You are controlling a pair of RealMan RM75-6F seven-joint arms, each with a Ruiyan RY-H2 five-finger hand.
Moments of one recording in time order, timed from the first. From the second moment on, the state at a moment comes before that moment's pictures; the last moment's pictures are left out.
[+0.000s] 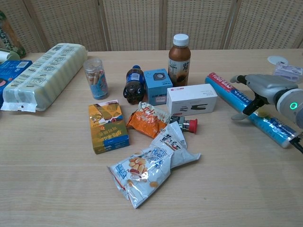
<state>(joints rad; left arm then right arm) -0.09 -1.05 0.08 -1.97 1.64 1.43 0.08 0.61 -1.81 0.32 -1.08 -0.95 0.93 -0.47</state>
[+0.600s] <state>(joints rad) -0.09 -1.04 0.07 -1.99 1.64 1.43 0.11 0.66 -1.81 0.34 -0.98 -0.83 0.84 -0.44</state>
